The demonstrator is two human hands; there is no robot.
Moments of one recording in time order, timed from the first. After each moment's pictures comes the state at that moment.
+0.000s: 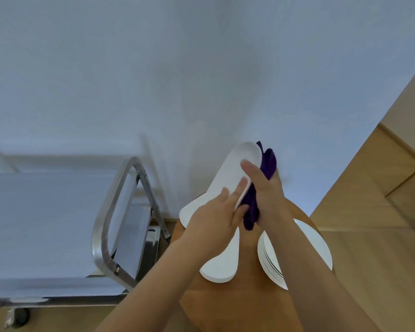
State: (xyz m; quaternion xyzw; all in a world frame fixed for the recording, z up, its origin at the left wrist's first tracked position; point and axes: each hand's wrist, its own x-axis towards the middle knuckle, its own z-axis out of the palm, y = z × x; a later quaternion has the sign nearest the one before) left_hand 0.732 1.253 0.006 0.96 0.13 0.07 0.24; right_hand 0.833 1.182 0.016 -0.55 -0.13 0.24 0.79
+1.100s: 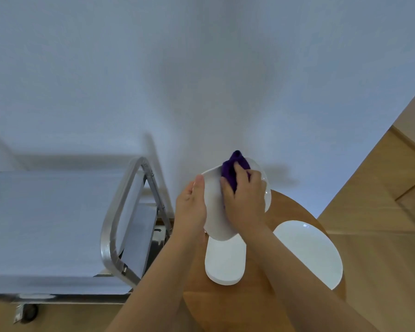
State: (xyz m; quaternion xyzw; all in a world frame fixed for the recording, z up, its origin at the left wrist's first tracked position) left_hand 0.735 1.289 -0.009 0.56 0.36 0.29 0.68; right_hand 0.819 1.225 -0.022 -0.89 -0.27 -0.08 0.37
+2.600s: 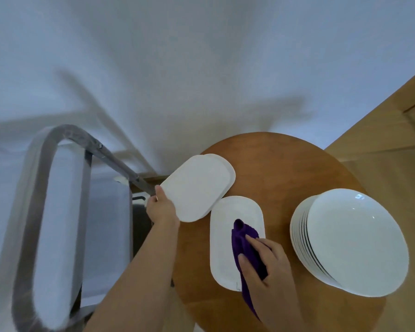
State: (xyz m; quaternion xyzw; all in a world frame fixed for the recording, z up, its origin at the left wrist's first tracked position) left_hand 0.837 1.452 -0.300 0.44 0.68 0.17 0.56; right_hand 0.811 1.215 -0.211 -0.88 -0.12 0.20 0.41
